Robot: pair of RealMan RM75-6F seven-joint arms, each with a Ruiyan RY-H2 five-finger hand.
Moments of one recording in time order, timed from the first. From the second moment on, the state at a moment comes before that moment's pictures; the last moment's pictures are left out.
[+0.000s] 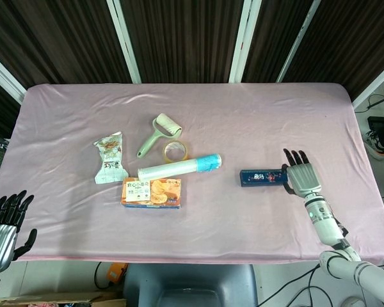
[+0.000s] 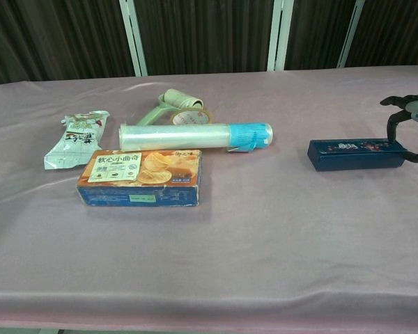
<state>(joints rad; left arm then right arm) -0.06 -1.12 0.00 -1.57 1.62 1.57 0.05 0.54 -1.51 0.14 -1.04 -1.24 0.92 -0.26</state>
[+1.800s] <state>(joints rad) -0.06 -1.12 0.00 -1.57 1.62 1.56 0.05 0.58 -1.41 0.13 -1.31 -1.23 1.03 -0.34</state>
